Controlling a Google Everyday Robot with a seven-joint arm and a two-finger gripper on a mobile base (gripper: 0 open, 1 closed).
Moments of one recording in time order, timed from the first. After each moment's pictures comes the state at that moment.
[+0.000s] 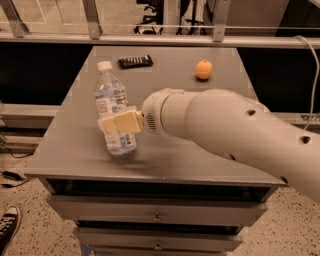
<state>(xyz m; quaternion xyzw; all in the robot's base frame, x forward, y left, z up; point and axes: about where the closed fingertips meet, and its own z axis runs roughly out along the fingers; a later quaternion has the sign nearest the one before) 0.527 0.039 0.899 -0.27 0.80 0.19 0.49</state>
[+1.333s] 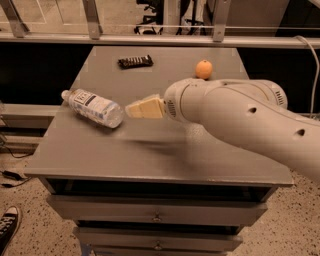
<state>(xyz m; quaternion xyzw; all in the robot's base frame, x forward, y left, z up) 0.577 -0.018 0.893 -0.24 0.81 0.13 0.51</state>
